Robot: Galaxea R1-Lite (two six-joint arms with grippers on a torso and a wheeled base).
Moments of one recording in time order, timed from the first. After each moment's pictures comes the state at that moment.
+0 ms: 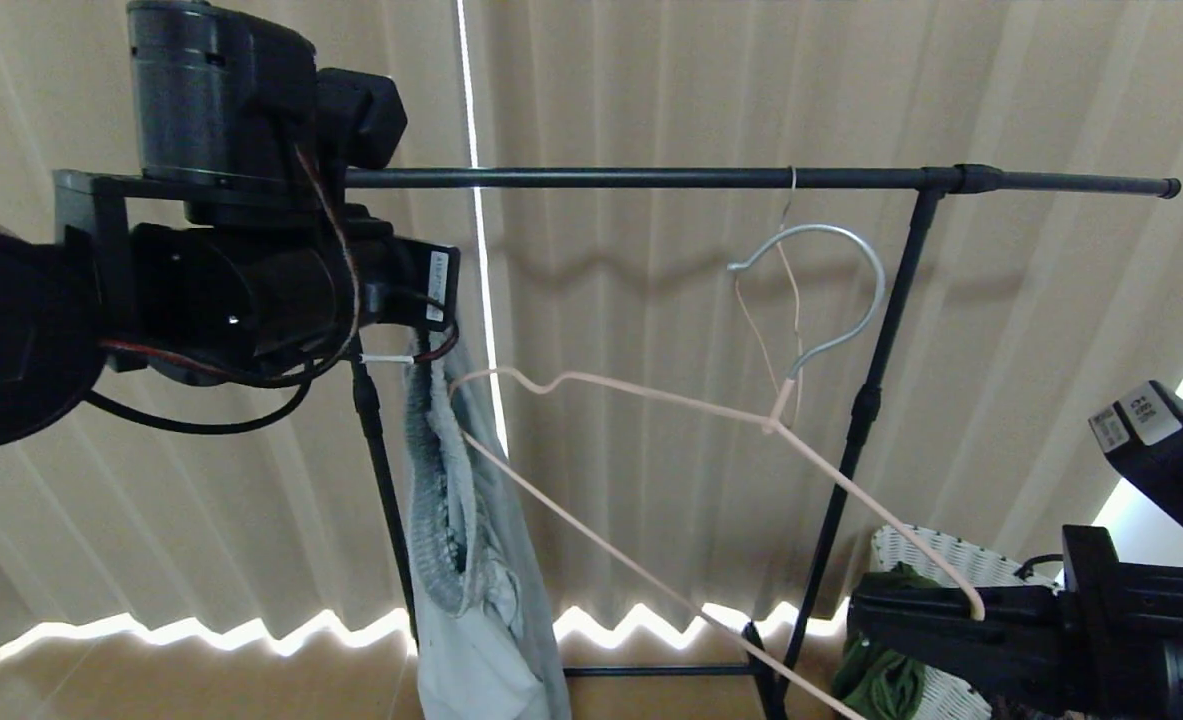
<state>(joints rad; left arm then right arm) -0.57 1.65 -1.32 -0.07 0.47 0.06 0.79 1.16 -0.65 -0.07 0.17 0.12</state>
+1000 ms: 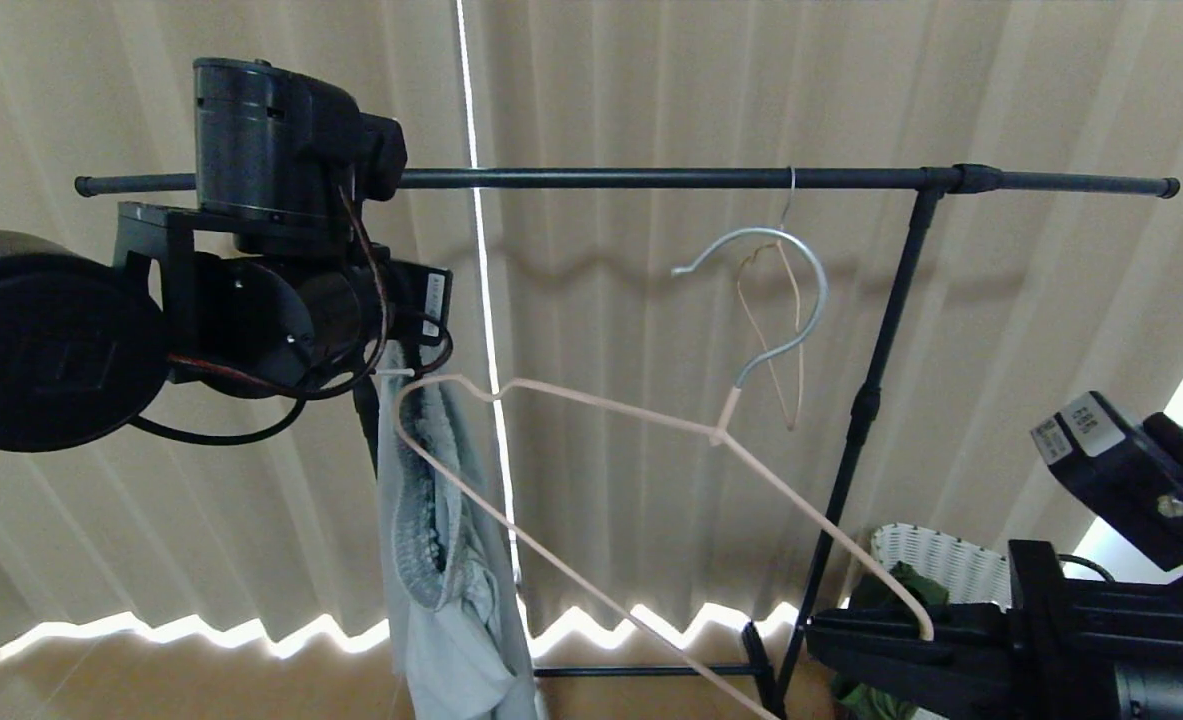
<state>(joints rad) -0.55 1.69 -1.30 -0.08 0.59 0.06 0.87 1.23 -0.66 -0.14 0.16 0.18</state>
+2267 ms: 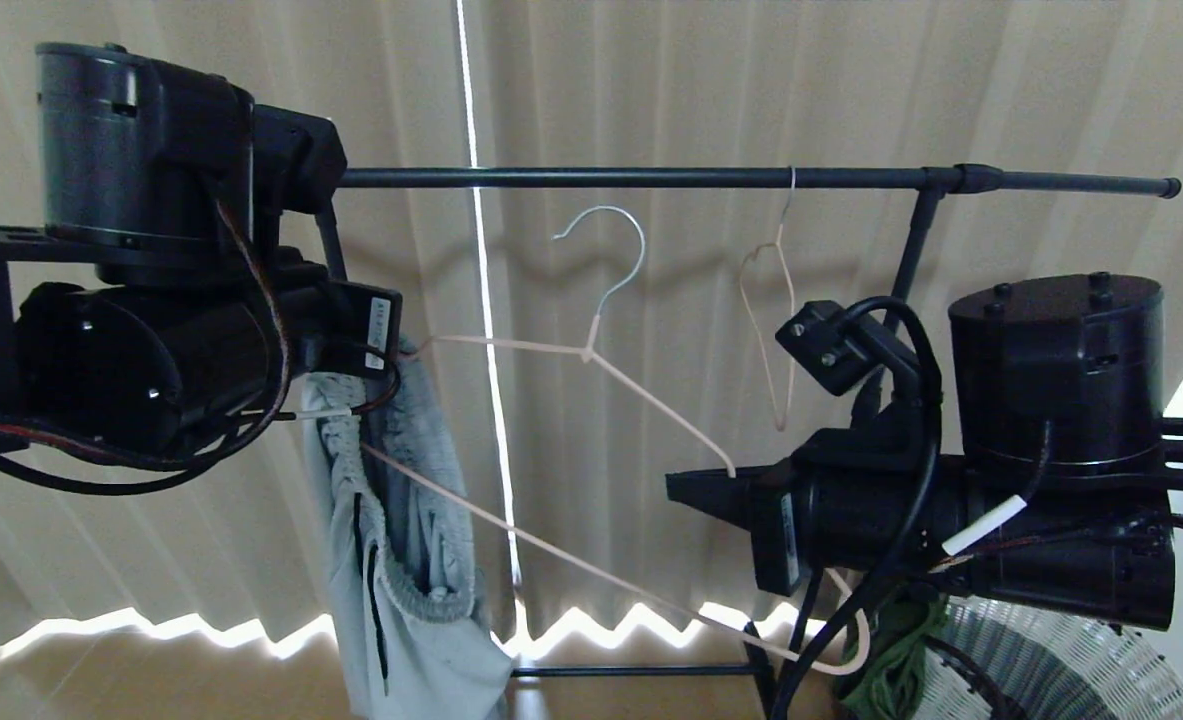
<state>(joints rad) -0.58 1.54 -1.16 -0.04 0.62 0.06 0.80 1.58 -0.90 -0.25 0.07 0.32</state>
